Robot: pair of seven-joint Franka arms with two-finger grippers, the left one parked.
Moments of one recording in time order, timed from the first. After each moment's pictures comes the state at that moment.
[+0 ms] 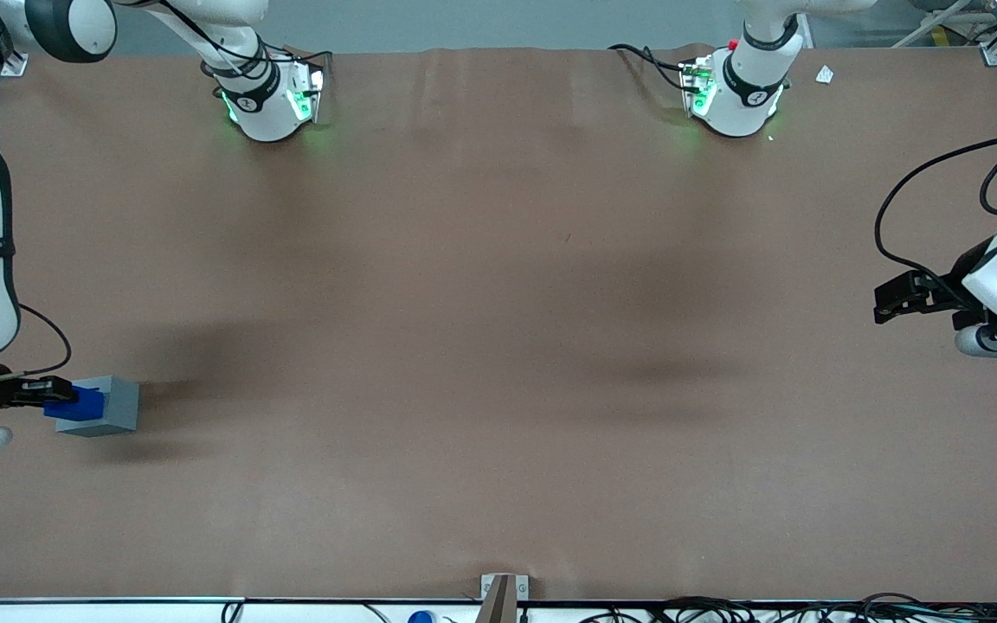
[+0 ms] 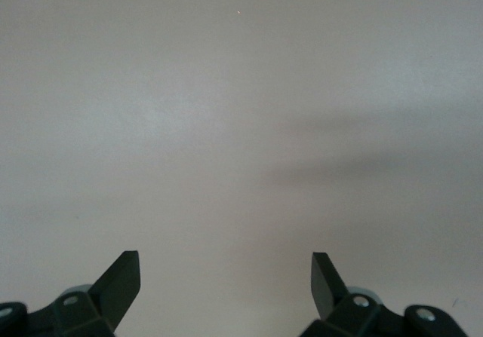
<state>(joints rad) -0.23 0.69 -0.10 -1.33 0.07 1.95 -0.45</state>
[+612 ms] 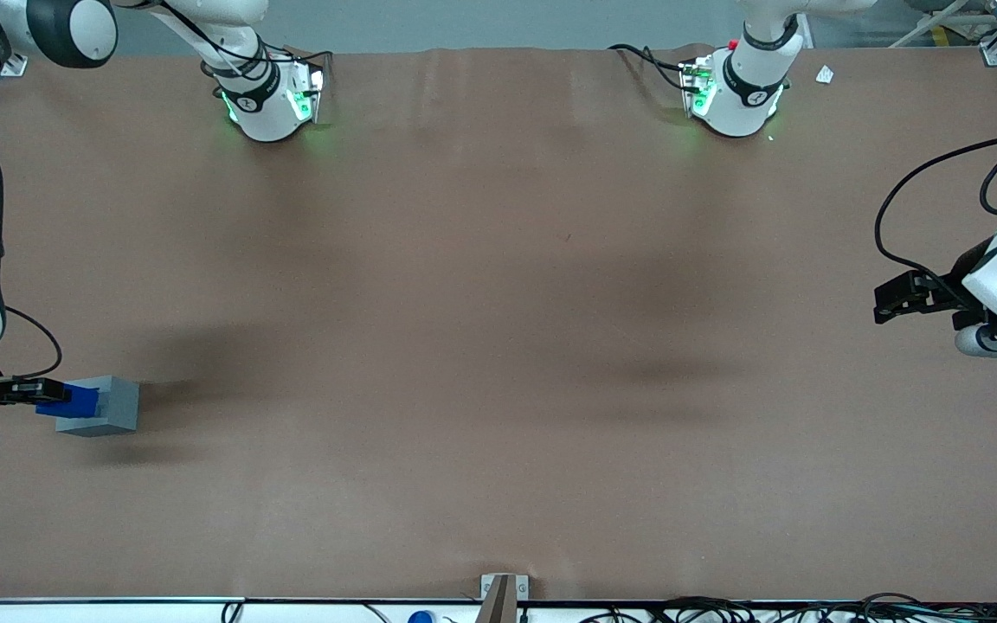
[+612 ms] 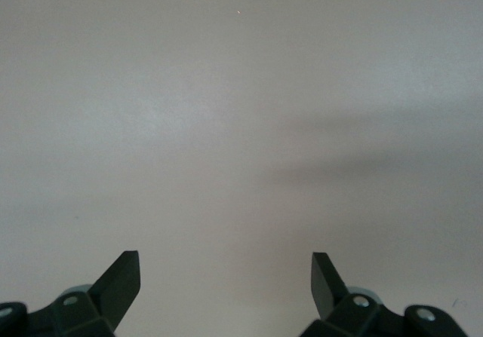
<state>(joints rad) -0.23 0.71 -0.10 -1.27 0.07 1.88 -0.40</state>
